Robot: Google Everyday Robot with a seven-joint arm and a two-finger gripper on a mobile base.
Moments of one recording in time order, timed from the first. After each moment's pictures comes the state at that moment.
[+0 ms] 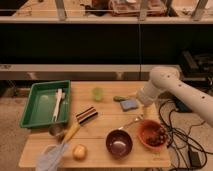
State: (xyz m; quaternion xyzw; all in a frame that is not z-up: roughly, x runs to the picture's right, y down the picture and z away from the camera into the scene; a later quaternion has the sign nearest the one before) arm 0.180 0.104 0.765 -0.25 -0.28 -0.28 0.88
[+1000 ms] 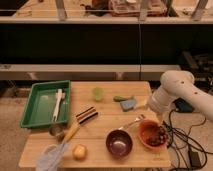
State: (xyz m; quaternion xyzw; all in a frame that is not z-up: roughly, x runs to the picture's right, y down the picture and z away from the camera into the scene) arm 0.233 0.143 0.721 -0.25 -0.28 -0.43 0.82
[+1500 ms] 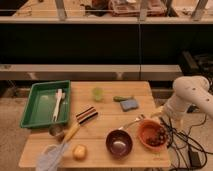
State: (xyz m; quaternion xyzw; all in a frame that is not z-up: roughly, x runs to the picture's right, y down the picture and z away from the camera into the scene) arm 0.327 0.182 0.720 -0.31 -0.22 -0.43 0.82
